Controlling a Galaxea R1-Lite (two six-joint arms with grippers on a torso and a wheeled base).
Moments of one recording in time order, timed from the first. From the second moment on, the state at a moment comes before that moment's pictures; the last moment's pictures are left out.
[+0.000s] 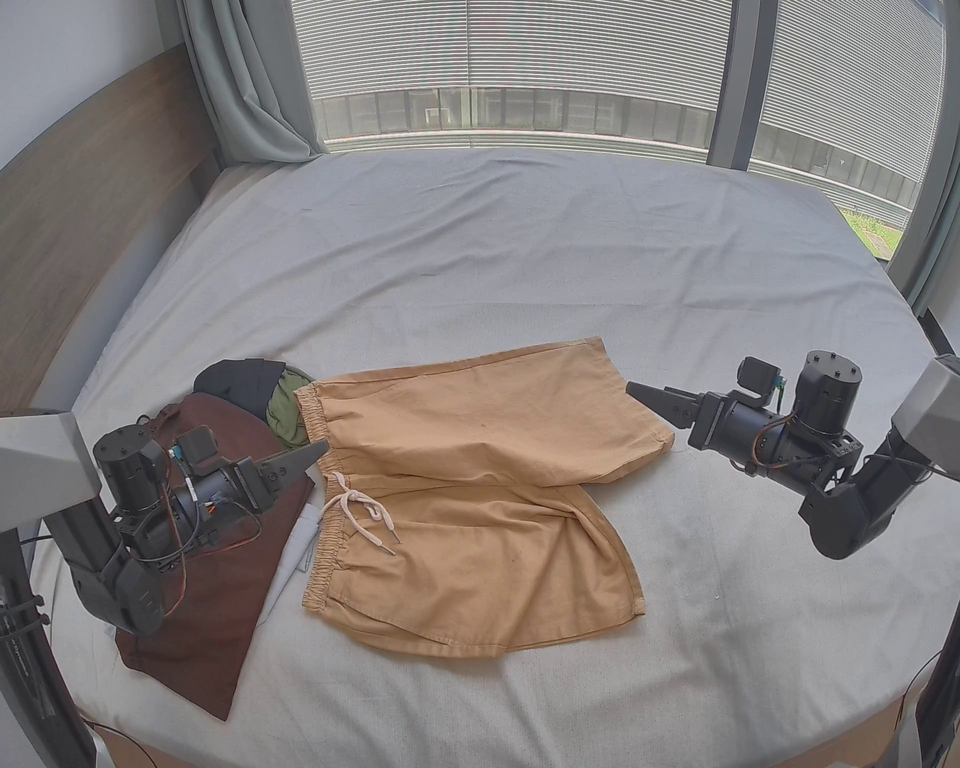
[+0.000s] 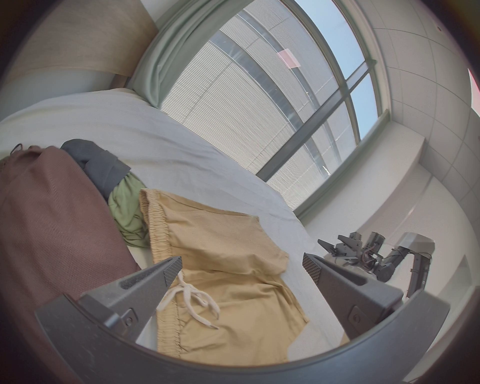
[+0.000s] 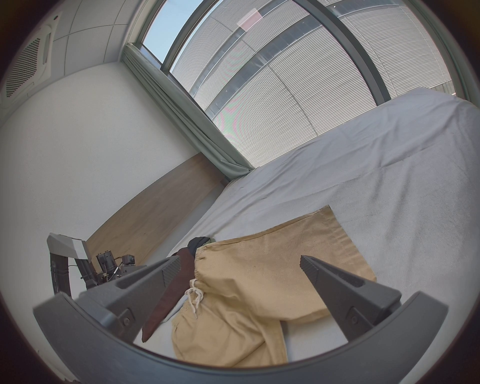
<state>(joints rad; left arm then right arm) -0.05 2.11 -0.48 -1.55 -0.58 -0.51 0.23 2.08 -0.78 -1.27 0.50 0.43</state>
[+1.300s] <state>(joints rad) -0.02 1.98 -0.26 -1.55 -0.79 -0.35 0.28 2.00 -0.40 -1.51 0.48 0.40</state>
